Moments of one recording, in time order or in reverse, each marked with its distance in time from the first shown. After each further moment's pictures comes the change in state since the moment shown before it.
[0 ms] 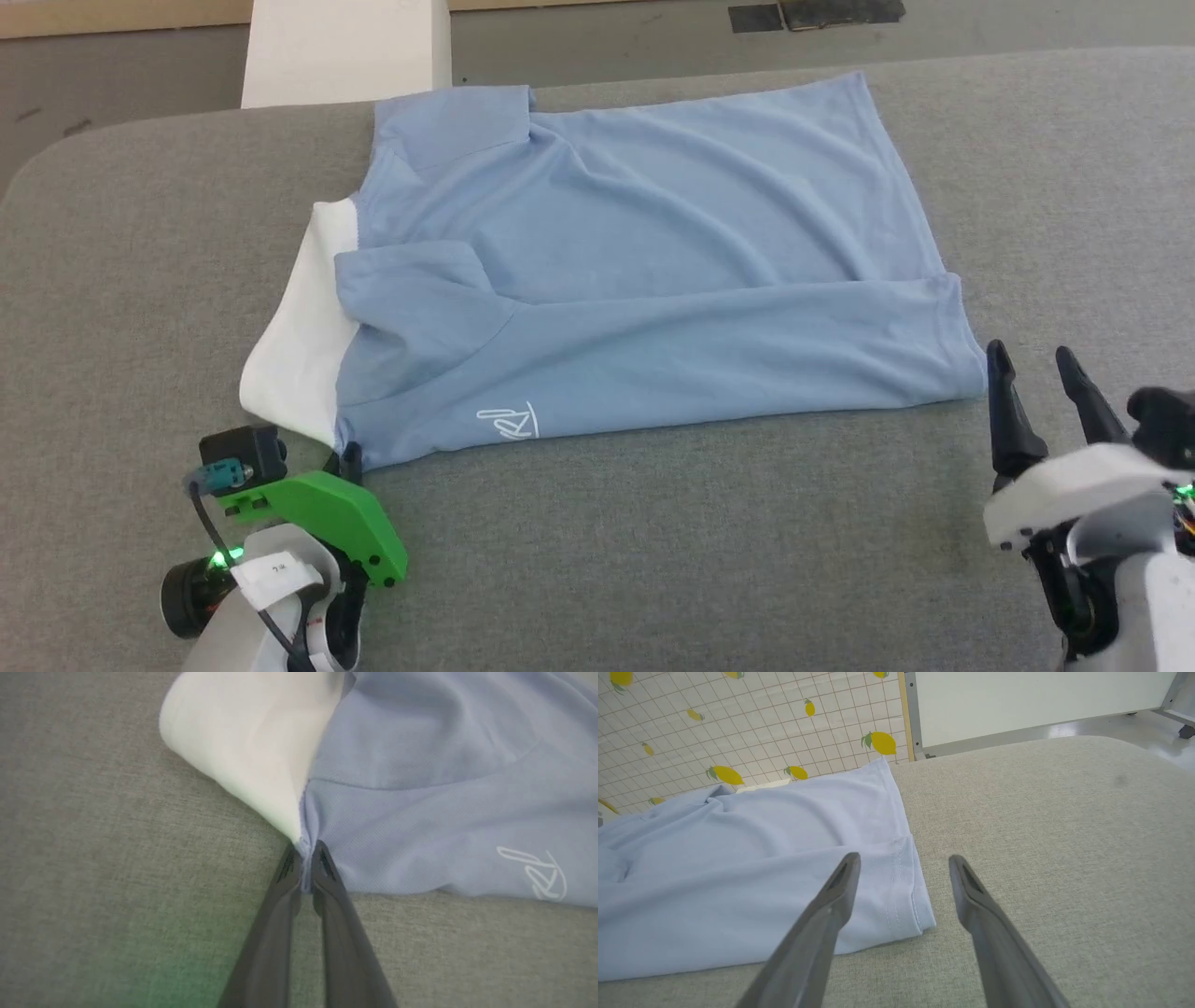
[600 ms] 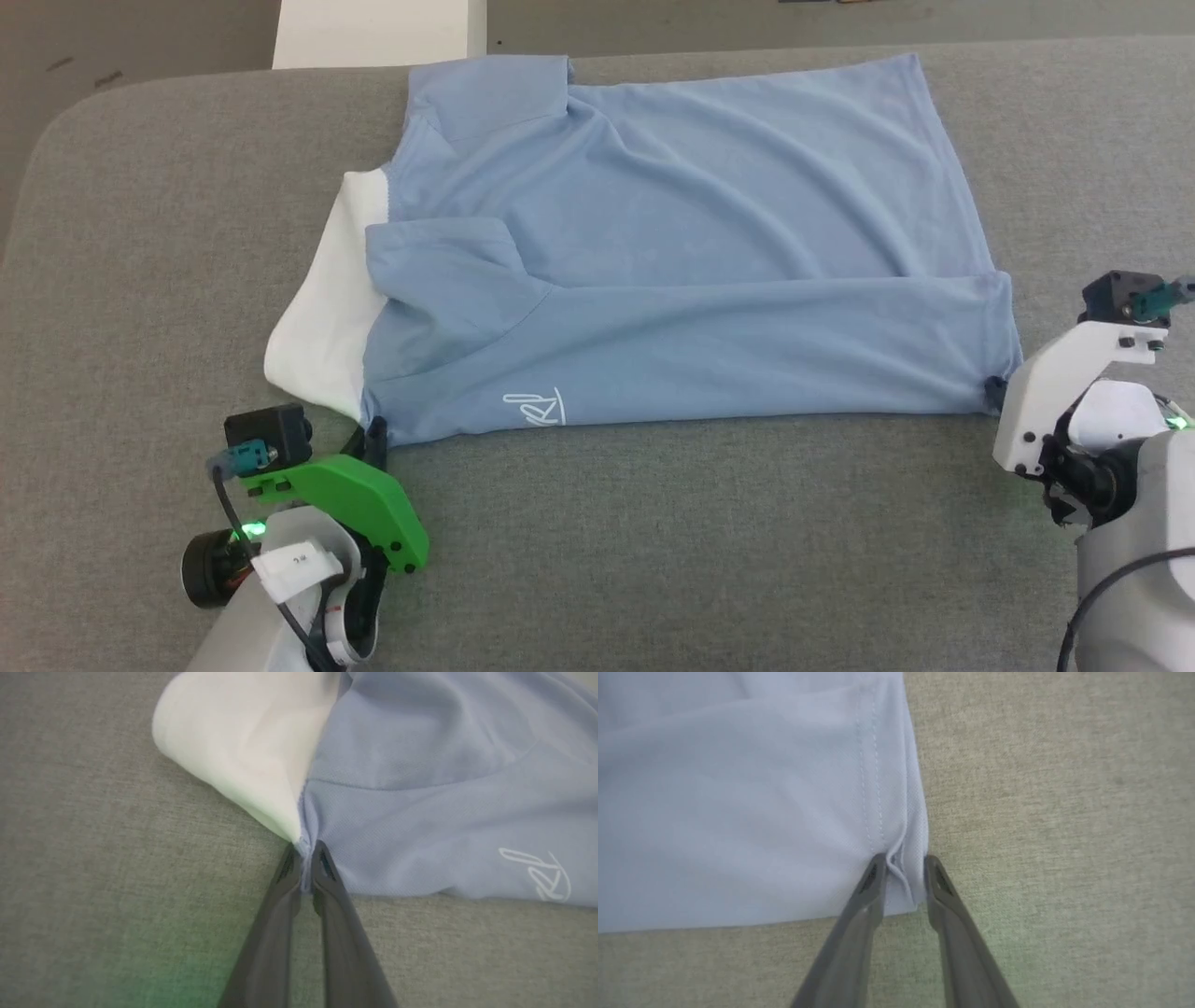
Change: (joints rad) left arm -0.038 -0.004 -0.043 0.000 0.005 -0.026 -0.031; right arm -0.292 0.014 -0.148 0.235 -0.190 0.000 0.745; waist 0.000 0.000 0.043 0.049
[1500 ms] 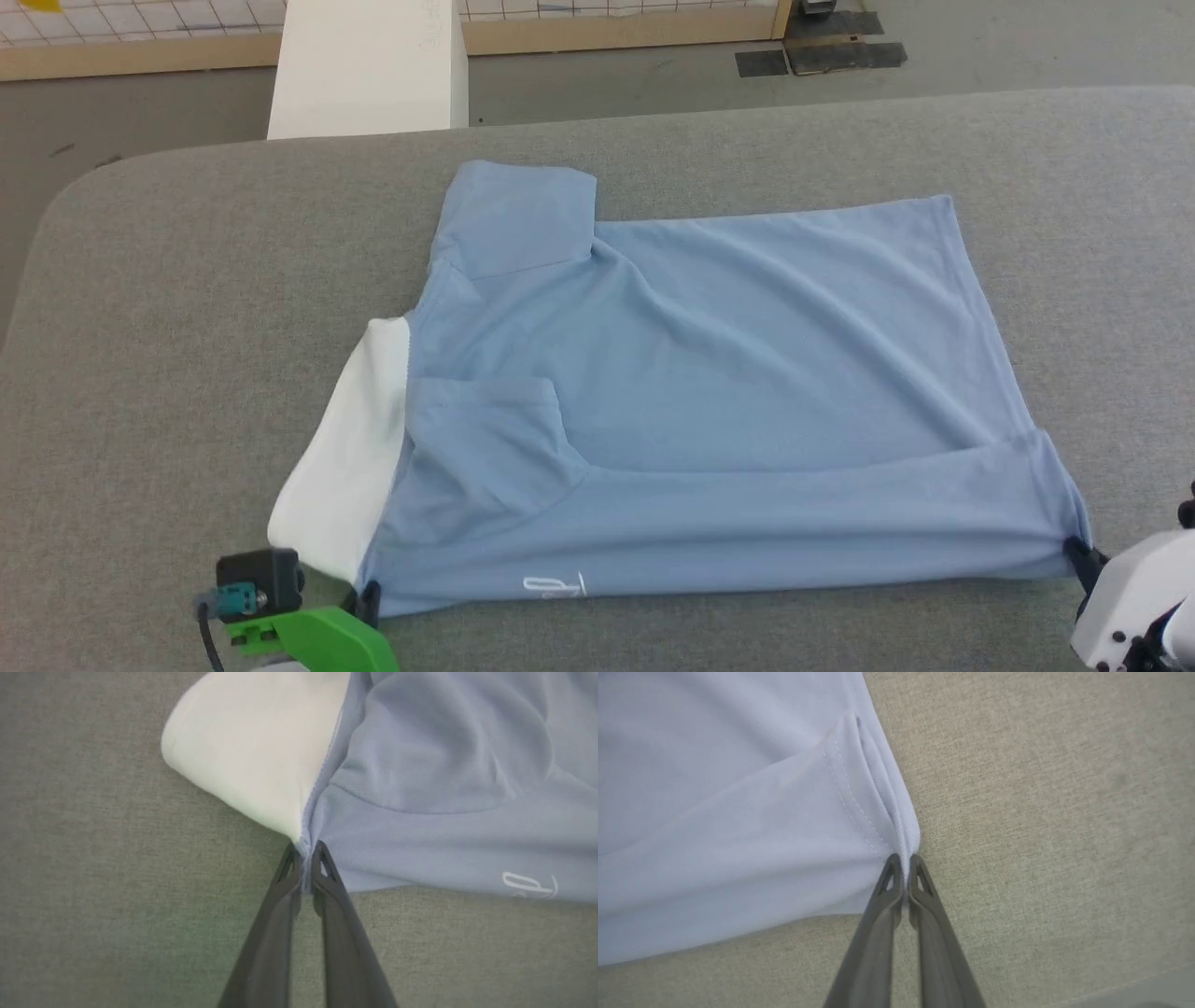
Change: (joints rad) left arm 0.358 0.129 -0.023 -0.403 0.000 0.144 0.195; right arm 0.470 0.009 -0.063 -0.421 0.233 0.000 -0.041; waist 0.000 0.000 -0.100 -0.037
